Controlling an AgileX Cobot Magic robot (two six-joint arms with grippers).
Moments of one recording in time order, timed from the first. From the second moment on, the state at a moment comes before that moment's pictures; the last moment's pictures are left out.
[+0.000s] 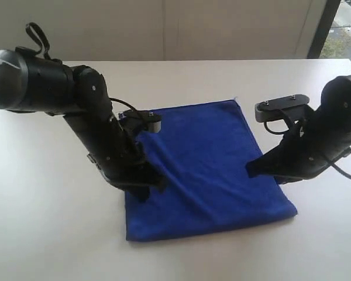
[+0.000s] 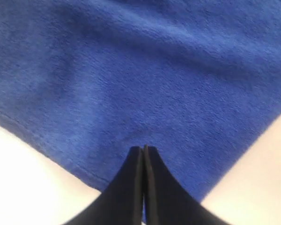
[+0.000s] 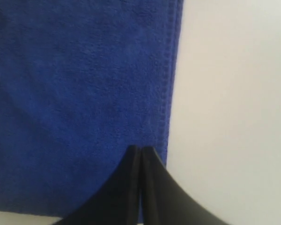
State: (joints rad) left arm -0.64 1.85 -1.16 -0.45 0.79 0.34; right arm 0.18 1.61 -0.83 0.01 0.57 0.03
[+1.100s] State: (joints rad) left arm -0.70 1.81 -0.99 -0.33 0.71 0.33; right arm 0.20 1.65 -0.73 0.02 0.55 0.10
